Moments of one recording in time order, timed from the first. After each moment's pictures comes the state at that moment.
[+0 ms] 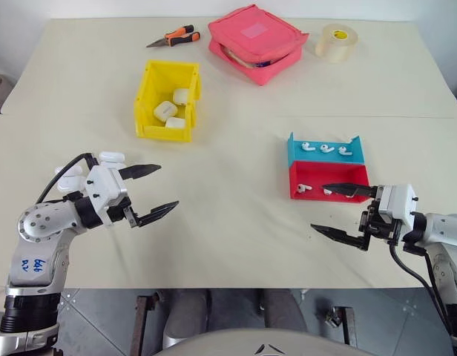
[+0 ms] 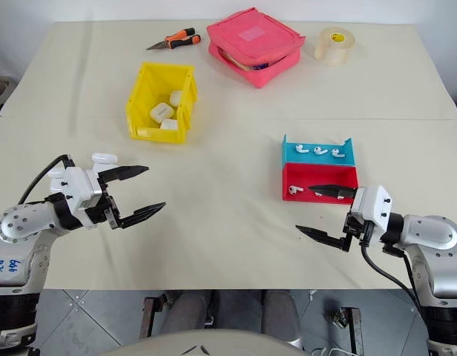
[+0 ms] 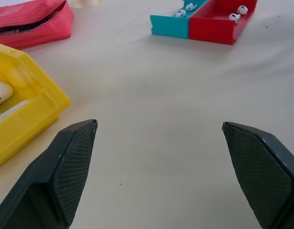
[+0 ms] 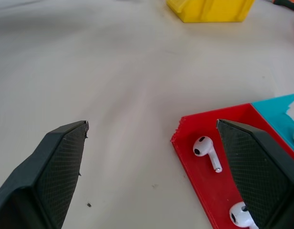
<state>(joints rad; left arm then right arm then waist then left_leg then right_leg) -0.07 0.67 0.20 -0.19 -0.39 0.10 -0.94 0.03 -0.77 -0.21 -0.16 0.48 -0.01 1.20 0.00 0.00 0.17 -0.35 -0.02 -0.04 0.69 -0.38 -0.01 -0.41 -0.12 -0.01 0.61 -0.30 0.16</state>
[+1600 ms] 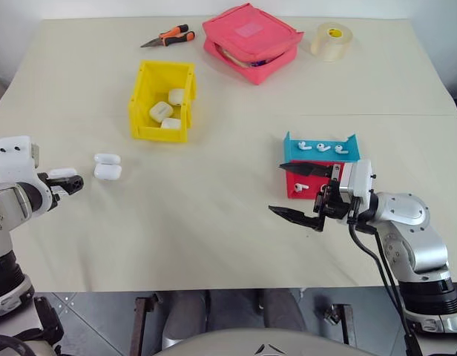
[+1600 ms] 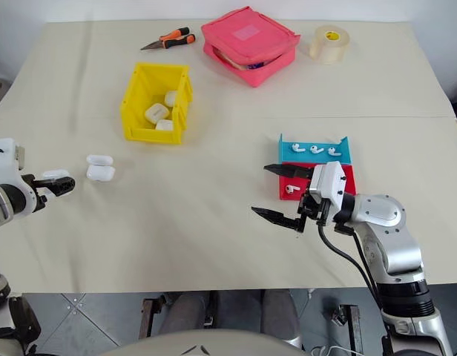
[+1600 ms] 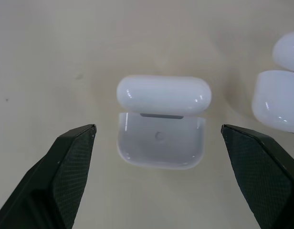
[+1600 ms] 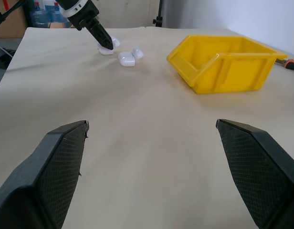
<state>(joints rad) -0.37 0.77 0.52 -0.25 -0.39 1.54 -0.07 -0.18 -0.59 -0.02 -0.25 0.50 0.11 1.08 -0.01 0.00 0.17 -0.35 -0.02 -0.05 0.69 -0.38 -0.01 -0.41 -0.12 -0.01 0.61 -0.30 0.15</state>
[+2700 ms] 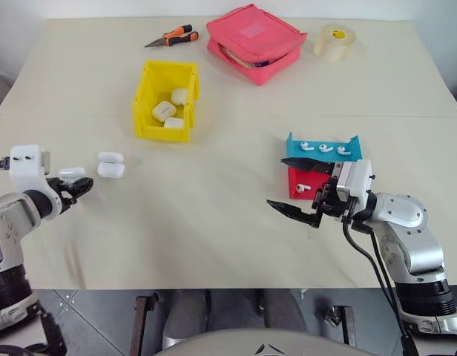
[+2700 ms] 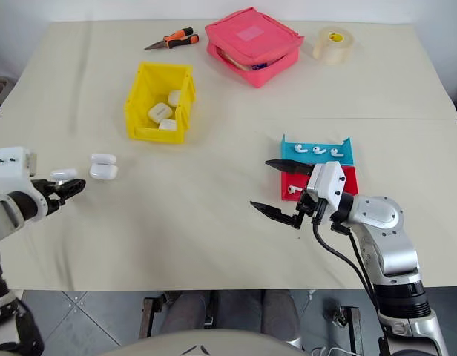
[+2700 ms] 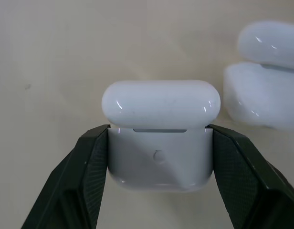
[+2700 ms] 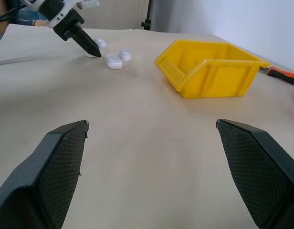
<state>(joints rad) -0.21 0.74 0.53 -0.17 -0.36 1.23 -0.30 -0.17 -0.57 -0.02 -0.25 0.46 0.06 1.03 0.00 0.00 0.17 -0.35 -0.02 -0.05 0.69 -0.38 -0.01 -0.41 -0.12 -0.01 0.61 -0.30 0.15</state>
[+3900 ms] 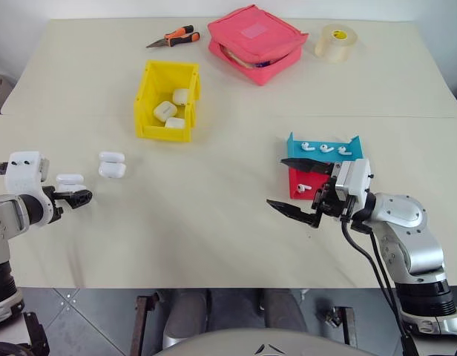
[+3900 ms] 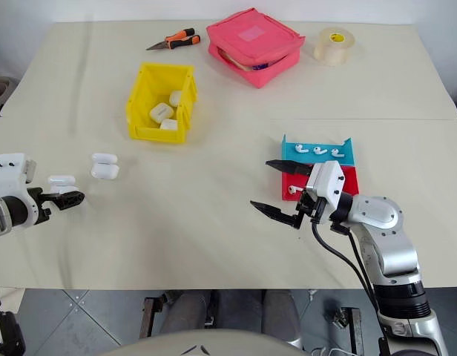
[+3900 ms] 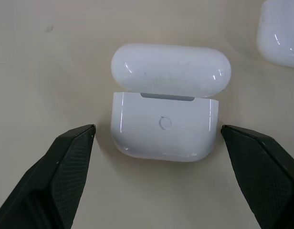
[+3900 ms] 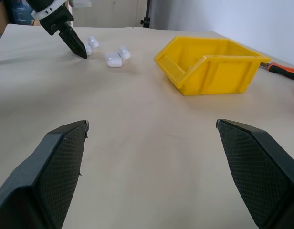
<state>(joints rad) -0.26 0.84 0.45 -0.17 -0.34 1.42 -0.33 -0.17 -0.57 -0.02 -0.25 0.46 0.09 1.02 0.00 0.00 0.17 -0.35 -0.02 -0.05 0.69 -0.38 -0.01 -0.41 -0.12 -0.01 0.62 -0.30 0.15</state>
